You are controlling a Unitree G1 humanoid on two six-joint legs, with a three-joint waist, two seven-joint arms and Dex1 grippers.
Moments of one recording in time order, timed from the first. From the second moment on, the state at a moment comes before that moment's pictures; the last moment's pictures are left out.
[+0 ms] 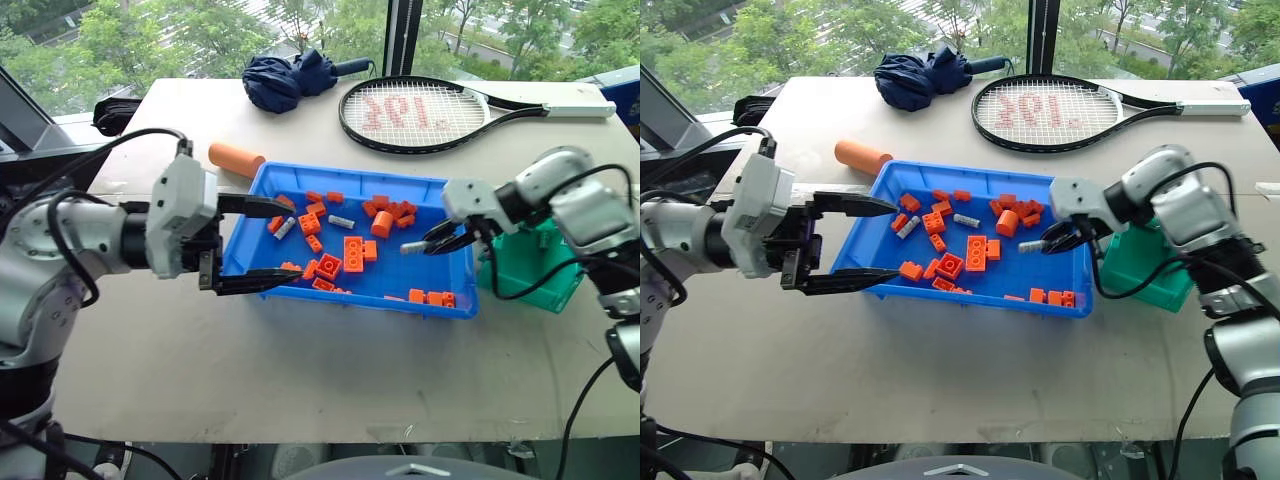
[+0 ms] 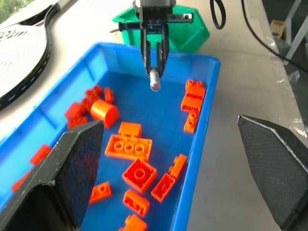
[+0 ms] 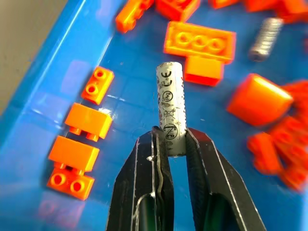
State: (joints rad) left arm -0.42 0.98 0.17 -0.45 -0.77 0.61 -1.16; right arm -0.88 -0.87 0.30 0.10 0.18 0.37 1.51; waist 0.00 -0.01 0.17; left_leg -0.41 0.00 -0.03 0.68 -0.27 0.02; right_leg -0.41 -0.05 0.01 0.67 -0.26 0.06
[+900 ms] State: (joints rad) left arm -0.69 0.76 -0.02 -0.24 -0.64 0.58 -1.12; right arm -0.51 -1.04 -0.12 -0.11 0.19 0.60 1.04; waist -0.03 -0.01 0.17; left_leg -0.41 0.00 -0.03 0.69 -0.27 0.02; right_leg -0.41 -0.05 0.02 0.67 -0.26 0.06
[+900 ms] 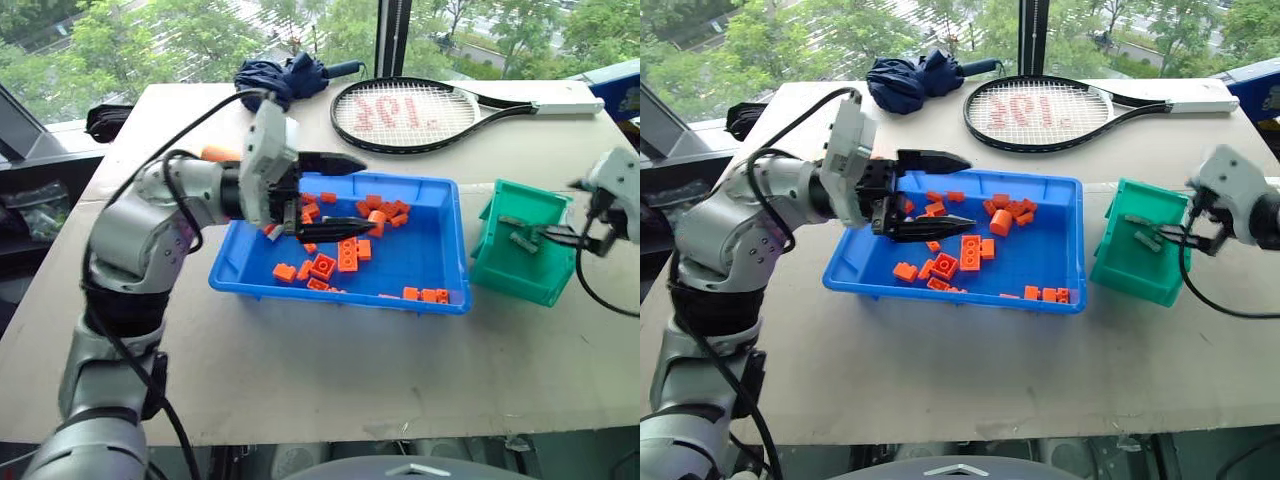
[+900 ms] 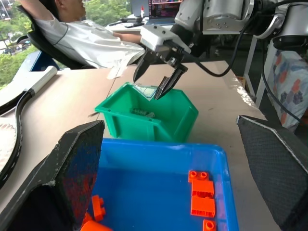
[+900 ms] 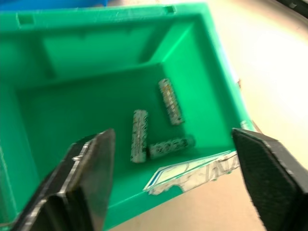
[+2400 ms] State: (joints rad) left arm -0.30 1.05 0.34 -0.27 -0.59 0.58 -1.09; right arm -1.03 -0.14 0.37 0.49 -0.01 0.66 0.78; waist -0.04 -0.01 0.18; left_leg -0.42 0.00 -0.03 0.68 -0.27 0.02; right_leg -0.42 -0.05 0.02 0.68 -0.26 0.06
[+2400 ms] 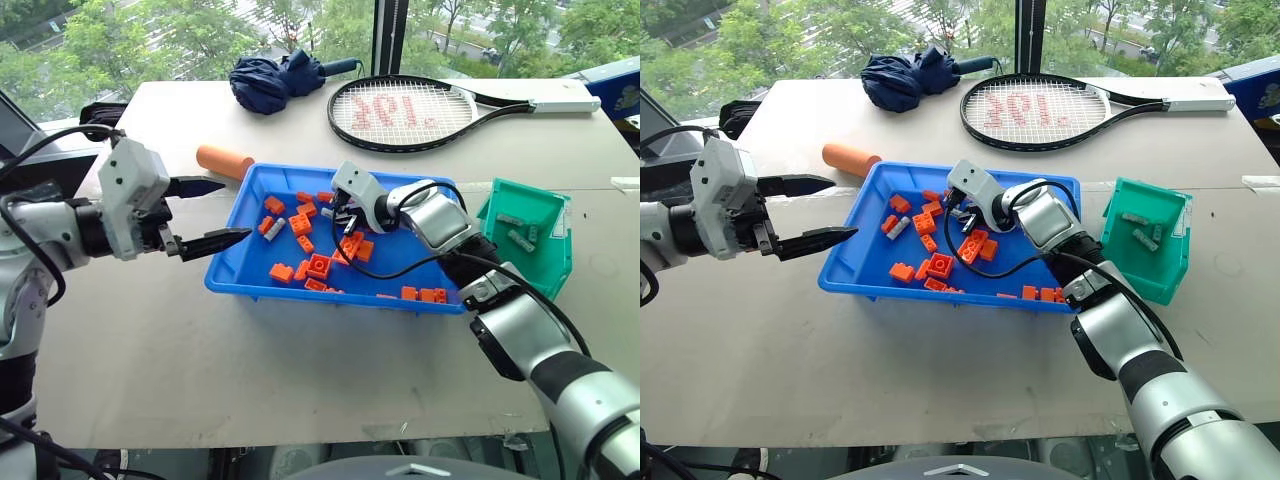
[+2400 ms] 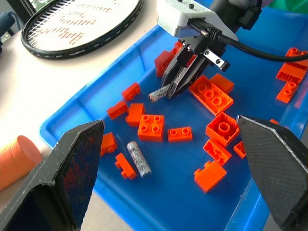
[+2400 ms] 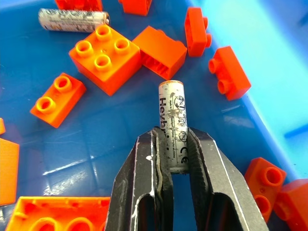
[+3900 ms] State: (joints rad) left arm -0.58 0.90 0.00 -0.22 -0.49 0.69 -0.96; right arm -0.33 -0.72 -0.22 -0.58 0.47 0.90 0.78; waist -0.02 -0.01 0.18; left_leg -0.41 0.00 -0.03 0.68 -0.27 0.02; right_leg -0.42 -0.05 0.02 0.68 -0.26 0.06
